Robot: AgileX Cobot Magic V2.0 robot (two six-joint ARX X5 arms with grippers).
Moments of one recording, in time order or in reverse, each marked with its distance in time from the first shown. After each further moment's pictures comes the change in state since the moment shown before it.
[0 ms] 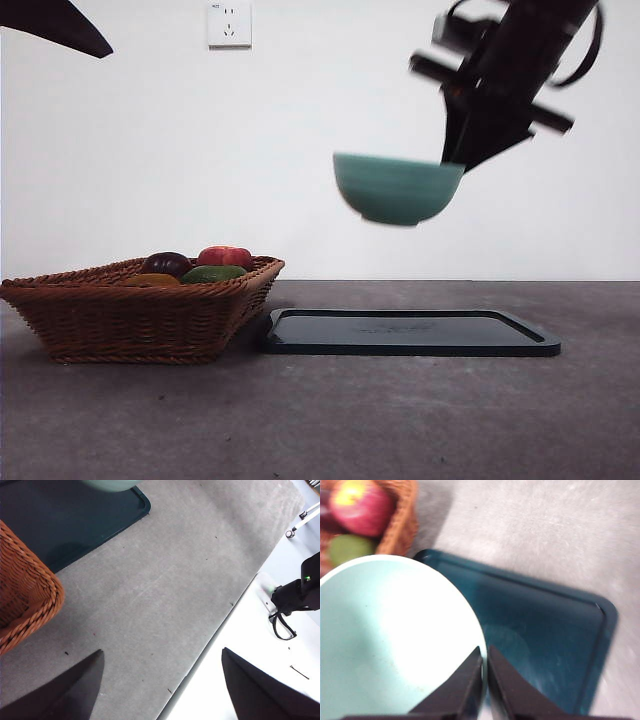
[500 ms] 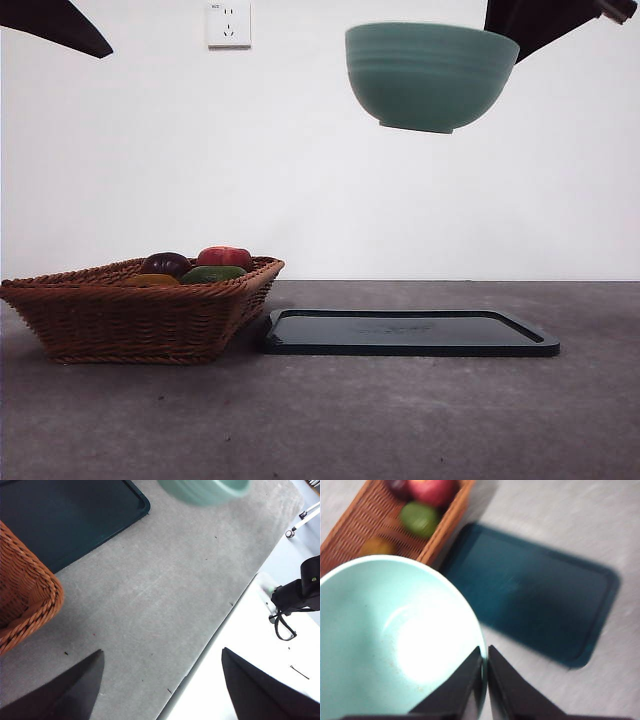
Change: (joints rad) left arm 0.000 0.000 0.000 0.000 0.000 0.000; right arm 0.088 -0.307 -0.059 -0.226 0.003 -0.044
